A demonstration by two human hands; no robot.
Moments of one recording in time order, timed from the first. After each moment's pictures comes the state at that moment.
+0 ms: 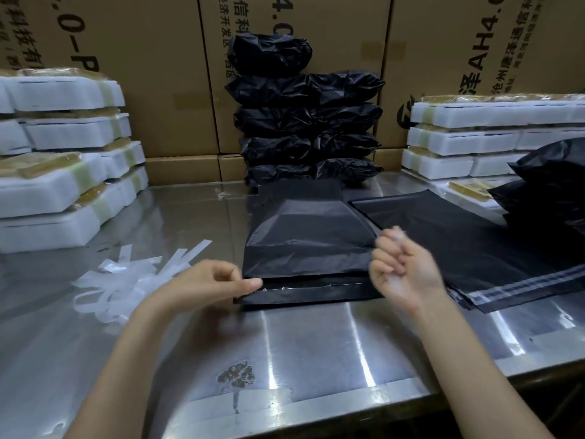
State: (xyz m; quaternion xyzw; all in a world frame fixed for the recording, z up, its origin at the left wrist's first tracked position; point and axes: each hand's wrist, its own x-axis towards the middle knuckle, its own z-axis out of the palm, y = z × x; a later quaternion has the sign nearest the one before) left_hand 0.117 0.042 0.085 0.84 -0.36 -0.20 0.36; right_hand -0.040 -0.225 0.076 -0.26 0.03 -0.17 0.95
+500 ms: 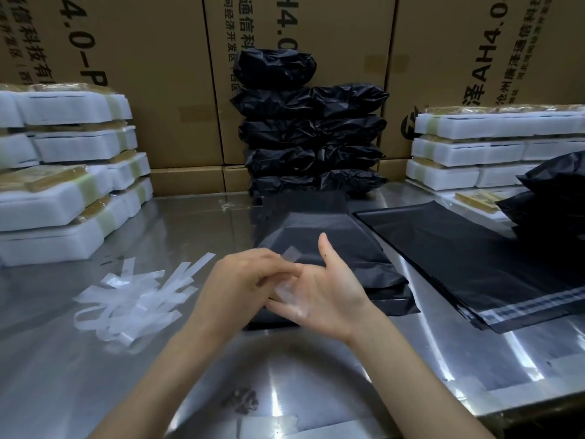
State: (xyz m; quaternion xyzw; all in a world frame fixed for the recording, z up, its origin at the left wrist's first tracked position) left_hand 0.073 0.005 0.104 0.73 -0.53 0.24 0.35; right_hand 0.010 -0.139 0.085 -0.37 -0.03 0.09 0.92
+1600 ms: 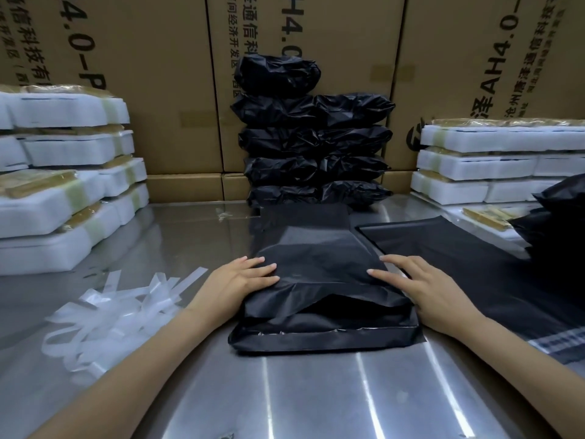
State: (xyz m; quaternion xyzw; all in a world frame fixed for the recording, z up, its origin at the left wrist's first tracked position) left_hand 0.190 -0.031 0.052 0.74 -0.59 0.30 0.06; right_hand -0.023 -0.327 0.051 -0.95 -0.02 -0.29 -0.11
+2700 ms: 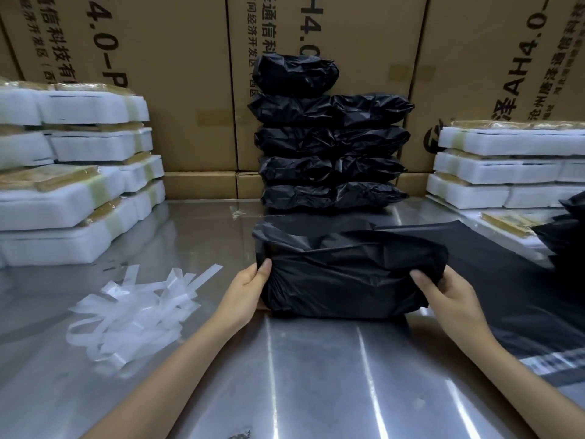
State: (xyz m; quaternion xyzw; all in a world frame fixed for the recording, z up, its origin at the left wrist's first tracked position) left_hand 0.162 -0.035 0.042 0.70 -0.28 -0.11 0.65; right_hand -0.016 -0.297 0.043 -0.79 0.12 -0.40 0.45
